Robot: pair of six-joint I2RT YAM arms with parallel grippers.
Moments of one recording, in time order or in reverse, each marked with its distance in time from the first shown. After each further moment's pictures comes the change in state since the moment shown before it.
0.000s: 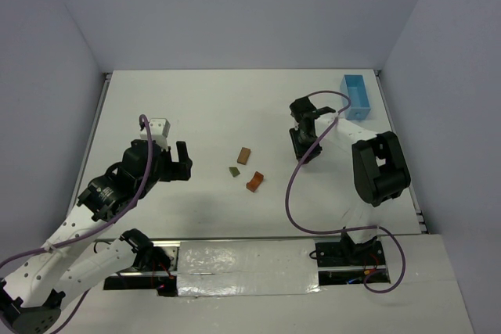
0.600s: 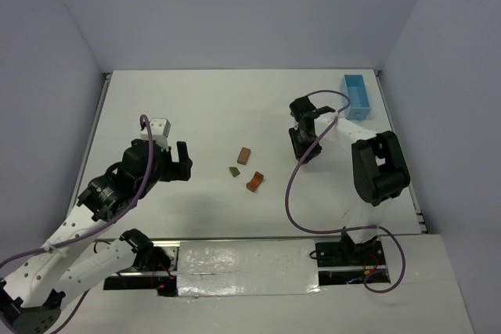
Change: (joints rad) left arm 0.000 0.000 0.000 0.003 0.003 0.018; right arm 0.000 0.005 0.007 -0.001 0.000 -0.007
